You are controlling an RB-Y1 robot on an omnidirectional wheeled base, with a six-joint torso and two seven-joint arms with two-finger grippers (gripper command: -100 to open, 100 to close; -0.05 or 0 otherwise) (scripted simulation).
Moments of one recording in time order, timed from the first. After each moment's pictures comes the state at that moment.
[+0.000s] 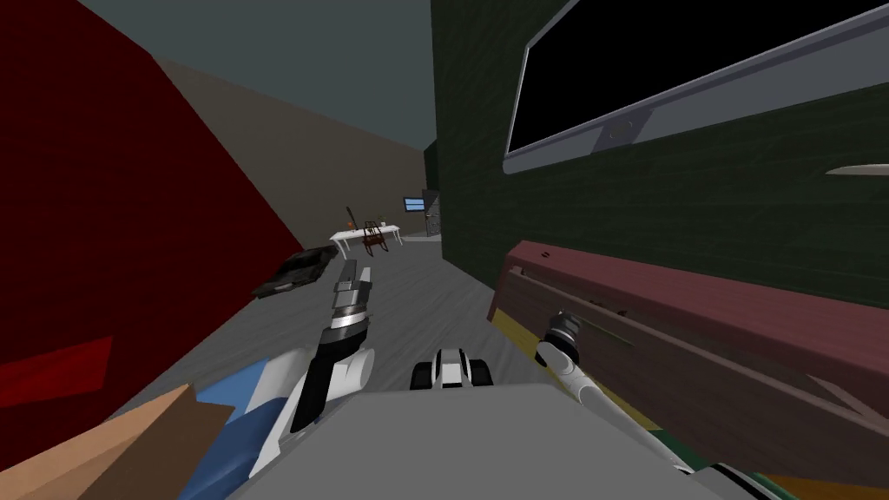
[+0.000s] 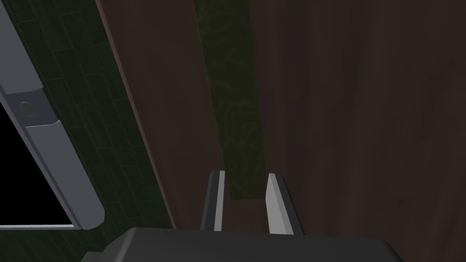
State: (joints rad) left arm 0.47 0.03 0.06 -2.34 -0.04 -0.40 -0.13; right arm 0.07 -0.49 0.16 -0.96 1.64 0.99 0.45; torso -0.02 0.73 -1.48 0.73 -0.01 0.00
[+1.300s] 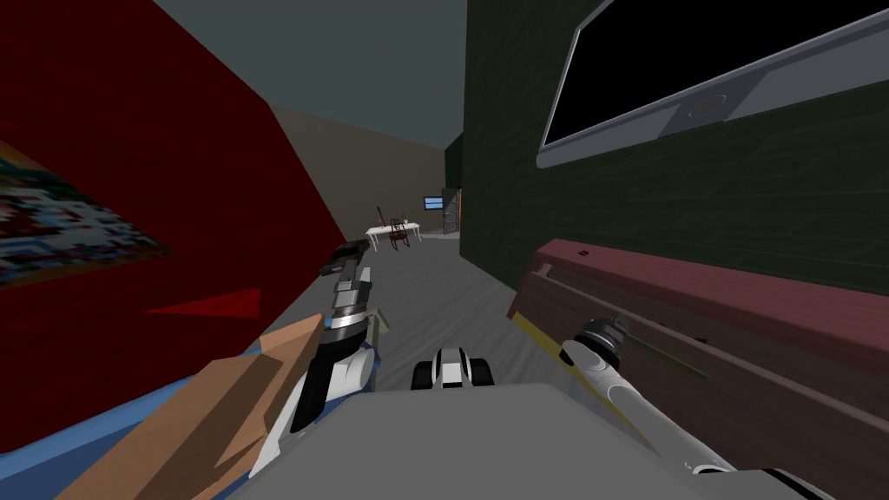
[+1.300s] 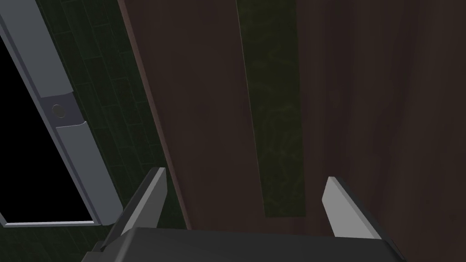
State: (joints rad) left arm 0.47 0.03 0.06 -2.34 -0.04 -0.40 -0.13; right arm 0.06 -0.62 0.06 -0.87 1.50 0.96 0.43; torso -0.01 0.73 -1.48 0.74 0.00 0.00
